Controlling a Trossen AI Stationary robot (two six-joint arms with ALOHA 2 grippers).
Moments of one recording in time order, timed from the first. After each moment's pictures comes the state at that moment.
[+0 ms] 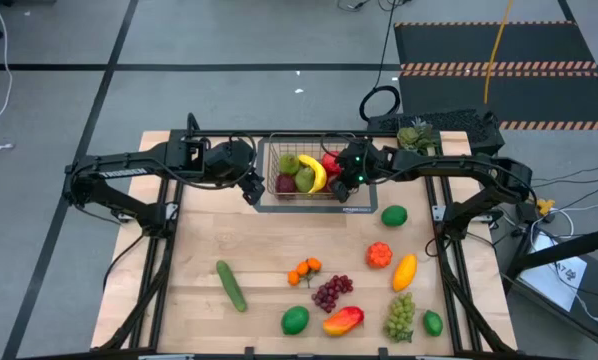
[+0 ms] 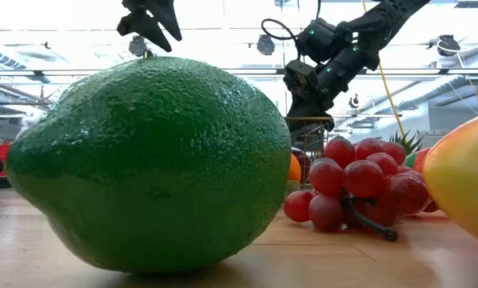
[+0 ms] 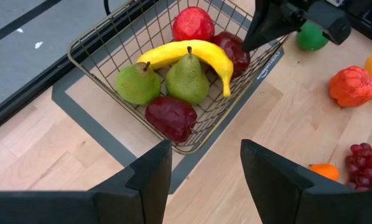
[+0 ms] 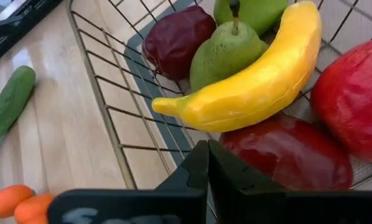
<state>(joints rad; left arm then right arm) 0.11 1.31 1.38 -0.96 -0.25 -0.53 -0.40 1.48 0.86 -0.17 -0.23 0.35</state>
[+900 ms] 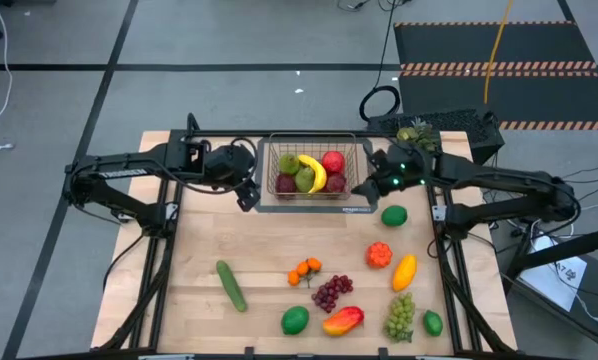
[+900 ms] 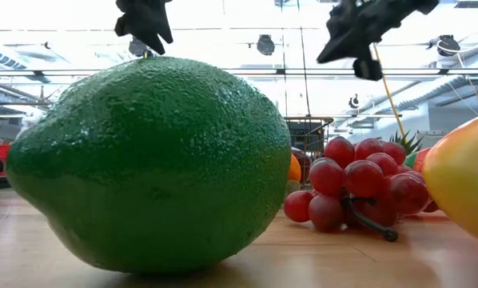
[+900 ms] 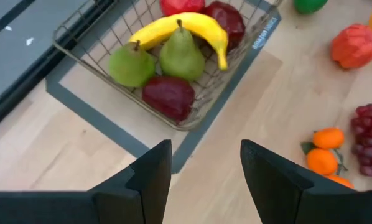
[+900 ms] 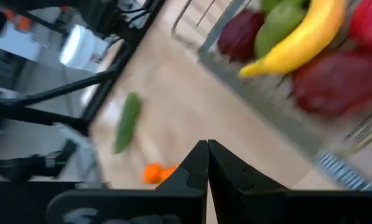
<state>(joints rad) 0.09 1.31 1.38 -1.03 -0.20 -0.47 -0.25 1.03 0.86 -0.46 -0.23 0.81</state>
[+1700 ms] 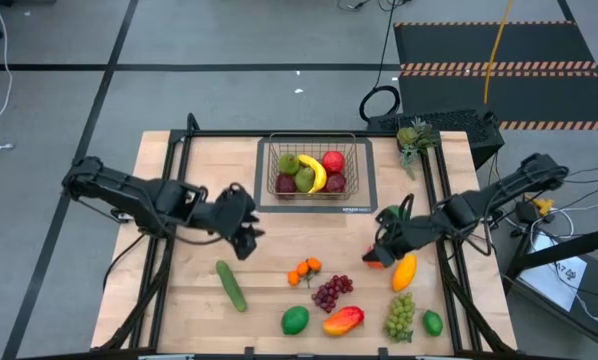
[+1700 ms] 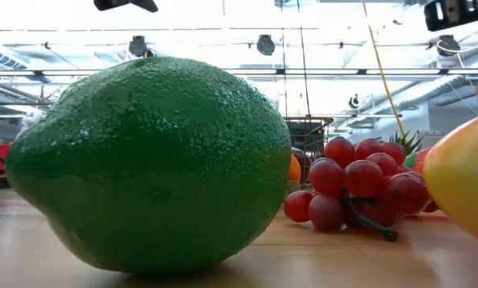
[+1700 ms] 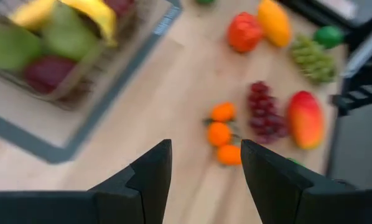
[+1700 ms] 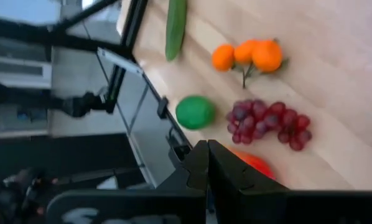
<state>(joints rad) -0.32 1.31 1.32 -0.86 -0.27 -0.77 0.45 1.06 0.91 -0.50 0.07 1.42</state>
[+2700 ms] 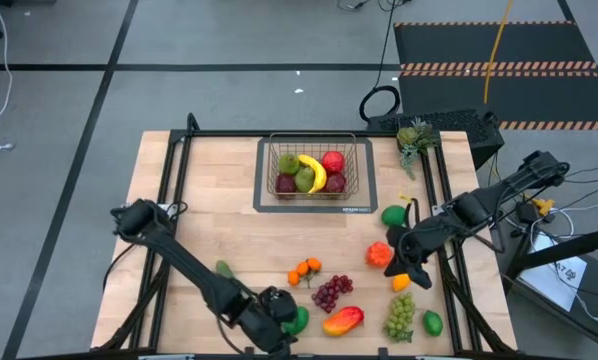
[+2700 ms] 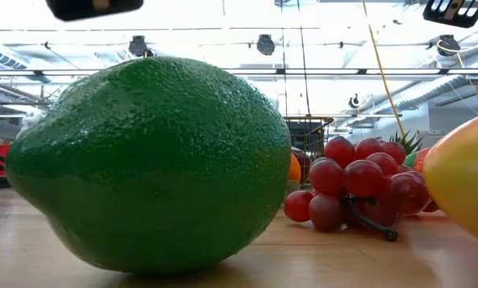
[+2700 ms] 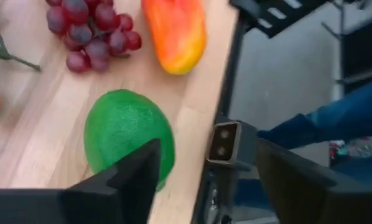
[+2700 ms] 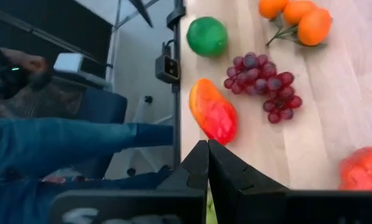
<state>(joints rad) -0.67 1.96 1.50 -0.38 -0.20 -1.00 0.50 0.96 0.88 -0.60 -0.16 0.81</state>
